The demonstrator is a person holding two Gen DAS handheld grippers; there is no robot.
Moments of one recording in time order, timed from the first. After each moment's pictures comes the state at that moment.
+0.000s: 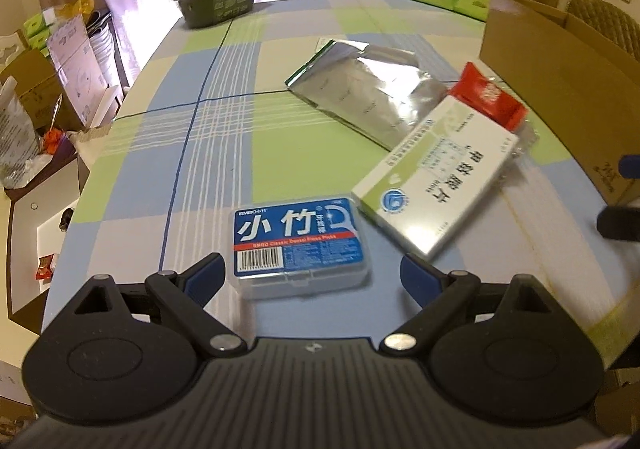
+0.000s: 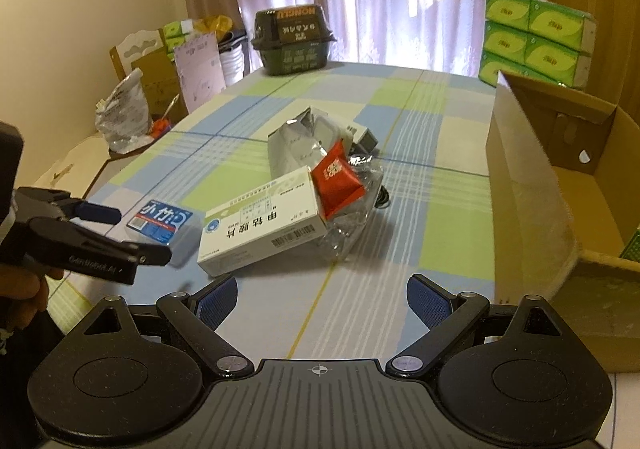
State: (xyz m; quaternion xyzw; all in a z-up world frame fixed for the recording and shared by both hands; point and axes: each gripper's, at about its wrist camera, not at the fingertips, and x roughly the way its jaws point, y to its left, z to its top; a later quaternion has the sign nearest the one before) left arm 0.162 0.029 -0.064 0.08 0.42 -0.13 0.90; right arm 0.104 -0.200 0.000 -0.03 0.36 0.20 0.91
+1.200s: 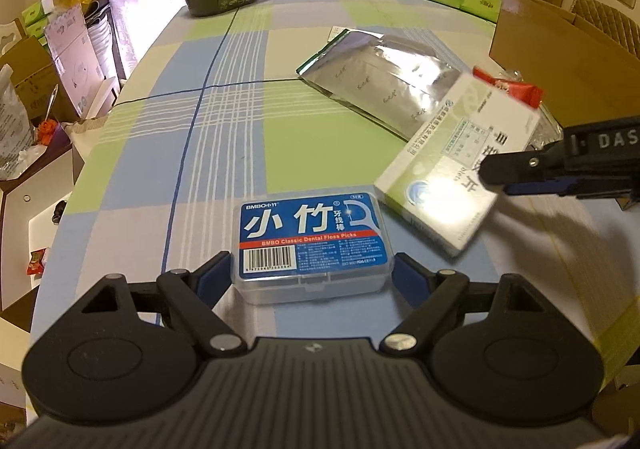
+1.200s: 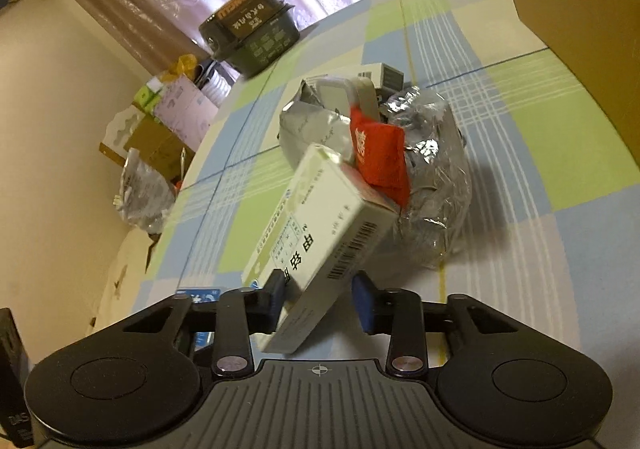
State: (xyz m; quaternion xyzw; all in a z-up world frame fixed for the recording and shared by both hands) left arm 0.170 0.047 -0.078 0.07 0.42 -0.14 0.90; right arm 0.178 -0.184 -0.038 0.22 0.42 0.20 0.85
